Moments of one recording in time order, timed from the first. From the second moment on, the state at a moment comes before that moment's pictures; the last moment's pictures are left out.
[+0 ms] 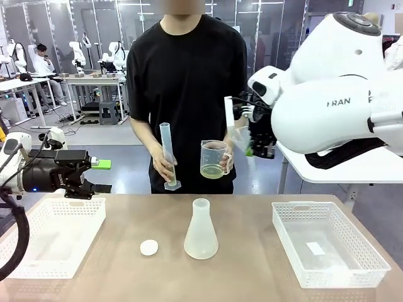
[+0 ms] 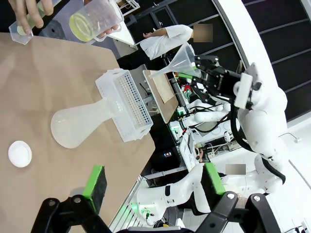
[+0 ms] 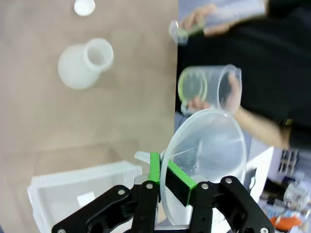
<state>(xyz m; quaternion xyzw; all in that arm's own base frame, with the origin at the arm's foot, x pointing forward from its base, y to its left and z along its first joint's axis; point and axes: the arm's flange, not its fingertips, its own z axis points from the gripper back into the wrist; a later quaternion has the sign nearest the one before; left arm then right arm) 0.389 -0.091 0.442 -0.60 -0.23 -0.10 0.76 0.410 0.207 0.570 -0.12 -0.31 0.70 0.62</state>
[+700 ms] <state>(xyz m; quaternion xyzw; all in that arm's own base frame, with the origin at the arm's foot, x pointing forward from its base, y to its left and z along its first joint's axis) 0.389 -0.091 0.442 -0.60 -0.23 -0.10 0.76 0.379 0.258 0.575 -0.03 -0.38 0.79 0.49</state>
